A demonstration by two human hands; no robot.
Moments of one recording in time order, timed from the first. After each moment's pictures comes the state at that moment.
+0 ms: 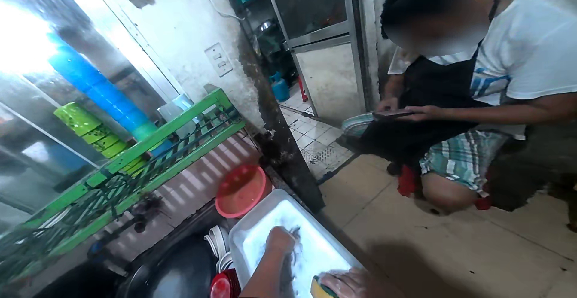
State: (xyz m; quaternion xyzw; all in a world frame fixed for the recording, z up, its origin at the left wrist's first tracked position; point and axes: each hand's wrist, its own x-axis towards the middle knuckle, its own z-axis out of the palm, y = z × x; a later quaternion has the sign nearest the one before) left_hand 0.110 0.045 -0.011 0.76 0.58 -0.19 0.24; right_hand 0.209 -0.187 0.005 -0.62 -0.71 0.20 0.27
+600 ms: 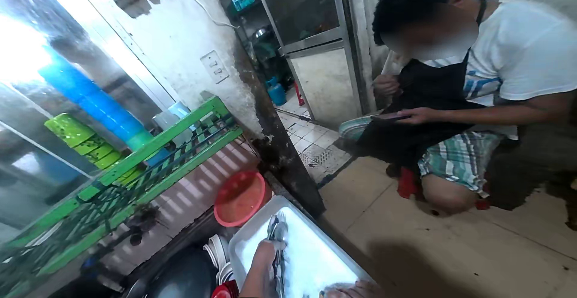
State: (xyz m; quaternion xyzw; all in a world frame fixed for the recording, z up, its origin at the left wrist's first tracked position) left_hand 0.066 0.064 -0.021 0.57 0.63 0.09 0.53; right_hand 0.207 -0.184 0.002 -0.64 -0.70 0.21 0.23
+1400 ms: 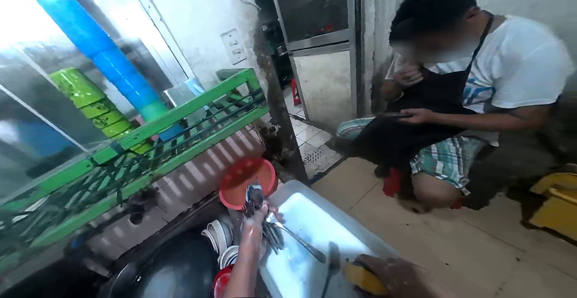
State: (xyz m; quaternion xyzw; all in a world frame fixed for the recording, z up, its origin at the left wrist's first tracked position) left_hand 0.015 0.075 0.037 0.48 0.38 0.37 0.69; right_hand 0.192 -0.180 0.026 -0.75 -0.59 0.26 0.14
